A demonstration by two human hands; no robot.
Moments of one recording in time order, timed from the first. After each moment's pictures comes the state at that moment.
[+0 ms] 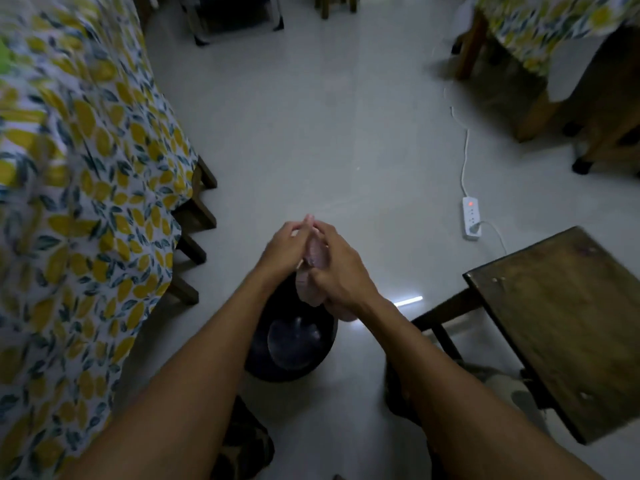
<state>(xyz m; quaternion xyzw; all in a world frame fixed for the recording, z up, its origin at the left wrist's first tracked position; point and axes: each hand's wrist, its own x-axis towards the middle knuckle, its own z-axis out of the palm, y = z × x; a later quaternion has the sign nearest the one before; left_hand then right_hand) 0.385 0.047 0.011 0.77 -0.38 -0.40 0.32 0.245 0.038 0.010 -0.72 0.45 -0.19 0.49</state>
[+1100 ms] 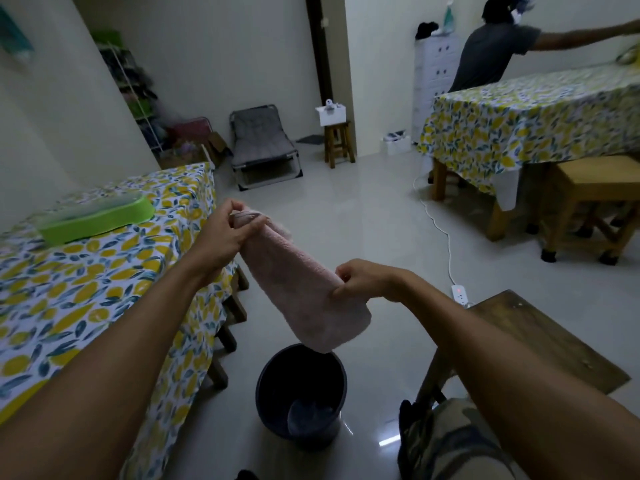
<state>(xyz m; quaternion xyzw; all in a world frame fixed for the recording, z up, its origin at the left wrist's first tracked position) 0.391 0.175 0.301 0.66 -0.54 -0.18 0.49 0.148 0.072 0.219 -0.85 0.34 -0.04 0.40</state>
